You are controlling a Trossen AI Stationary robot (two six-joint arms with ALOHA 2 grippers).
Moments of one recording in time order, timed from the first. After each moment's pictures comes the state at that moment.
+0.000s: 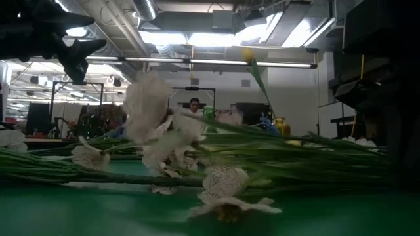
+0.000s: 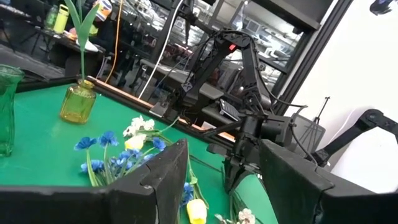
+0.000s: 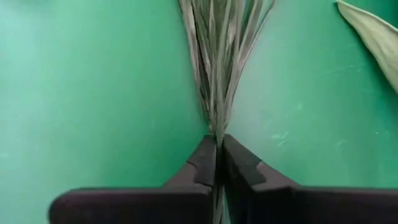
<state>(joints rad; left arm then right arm) -0.08 0.01 0.01 0.13 -0.09 -0.47 0.67 1.83 0.99 -0.34 0.24 0.55</state>
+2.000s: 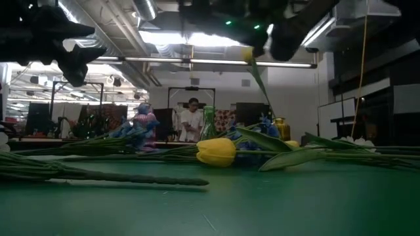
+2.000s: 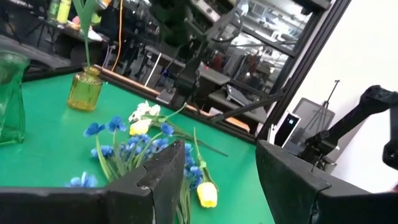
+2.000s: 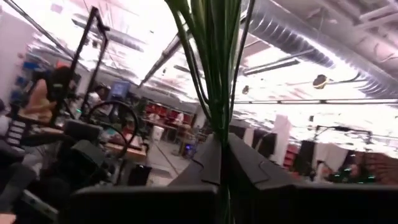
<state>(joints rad) -0.08 0.01 0.01 0.06 -0.09 -0.43 -0.17 1.97 1.20 1.27 0.01 -0.34</state>
